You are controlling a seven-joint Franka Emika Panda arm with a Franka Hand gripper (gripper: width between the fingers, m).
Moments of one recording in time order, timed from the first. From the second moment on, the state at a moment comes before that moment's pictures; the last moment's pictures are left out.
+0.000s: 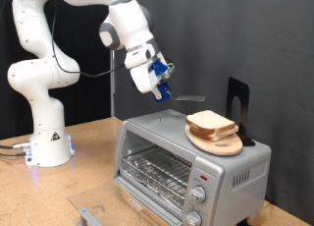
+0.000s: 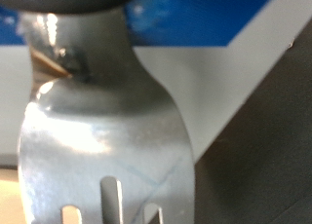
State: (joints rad) arm 0.09 -0.54 0.32 -2.67 0.63 2.51 0.15
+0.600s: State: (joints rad) arm 0.03 -0.69 0.11 -2.74 0.60 2.30 0.06
